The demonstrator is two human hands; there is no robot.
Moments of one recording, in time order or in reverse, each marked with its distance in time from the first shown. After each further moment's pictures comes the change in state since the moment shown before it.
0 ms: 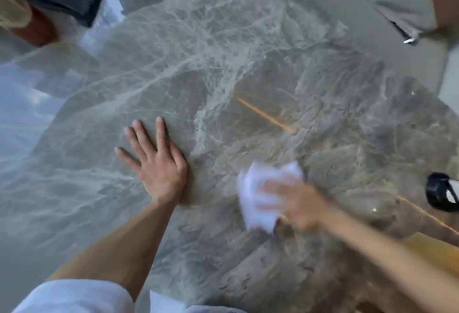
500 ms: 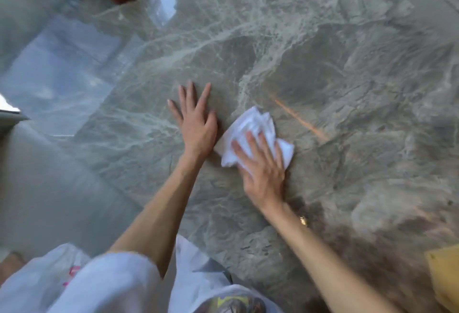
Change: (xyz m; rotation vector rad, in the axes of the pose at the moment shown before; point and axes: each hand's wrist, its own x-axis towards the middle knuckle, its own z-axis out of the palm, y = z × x) left_hand -0.014 -0.029 -0.021 -0.436 0.031 0.131; right_hand 0.136 -0.240 -0.049 0.117 0.512 0.400
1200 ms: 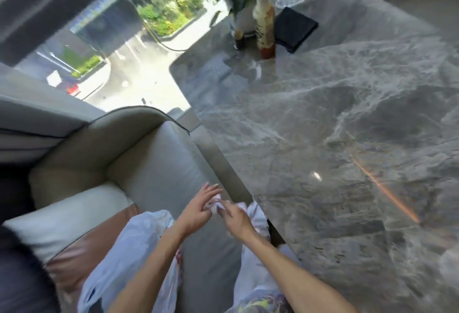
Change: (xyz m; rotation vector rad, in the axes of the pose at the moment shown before) left_hand -0.235 -0.157 -0.222 -0.142 -0.401 -0.295; right_hand -0.087 -0.253 0.066 0.735 -0.749 0.037
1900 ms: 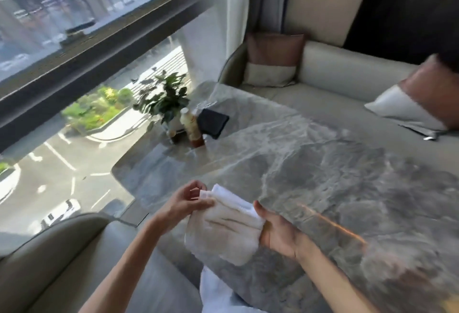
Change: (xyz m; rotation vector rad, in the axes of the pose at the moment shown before) left_hand 0.046 0.278 -0.098 -0.411 -0.285 0.274; right_hand -0.134 -0.139 -0.265 1.065 0.011 0.026
